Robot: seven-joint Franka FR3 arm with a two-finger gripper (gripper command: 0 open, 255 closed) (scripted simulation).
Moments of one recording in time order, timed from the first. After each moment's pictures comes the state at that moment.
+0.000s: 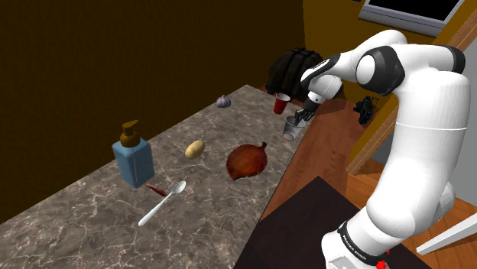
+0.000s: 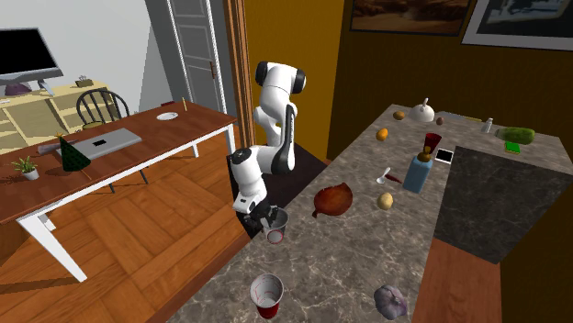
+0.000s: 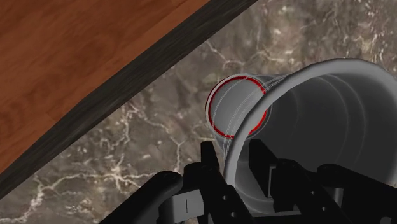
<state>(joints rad) -0.23 0.48 -0.47 -1.90 0.51 2.26 -0.74</state>
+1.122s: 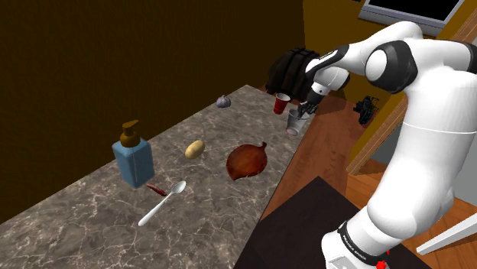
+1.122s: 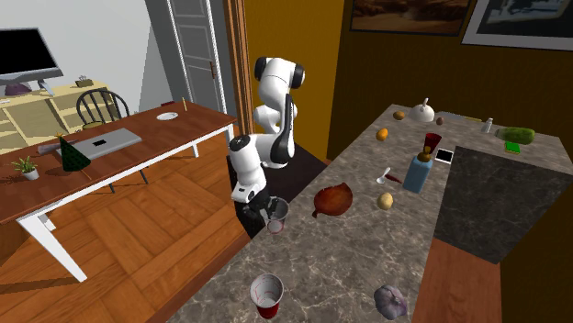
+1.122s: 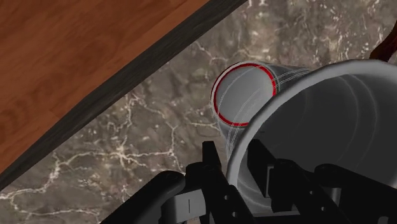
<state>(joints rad) -0.21 0.41 -0.50 -1.88 0.45 2.17 -0.69</state>
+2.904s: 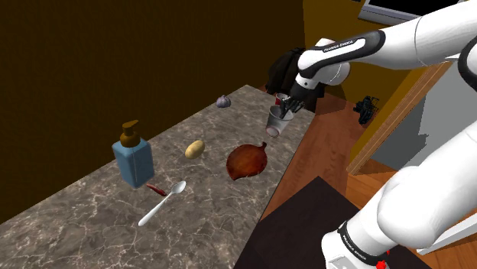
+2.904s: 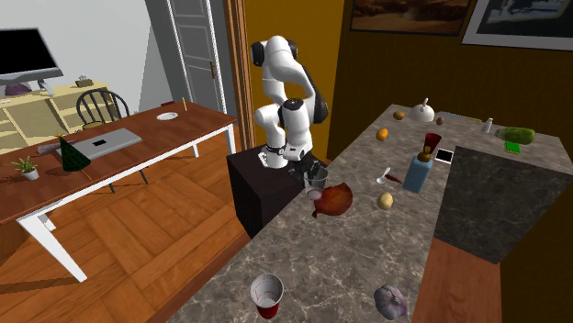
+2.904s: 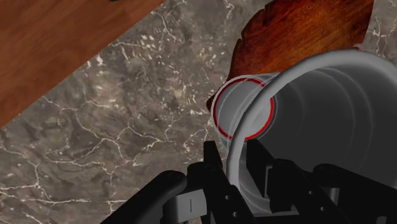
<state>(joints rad) 0.06 -0.08 -0.41 -2.28 0.18 2.24 -0.20</state>
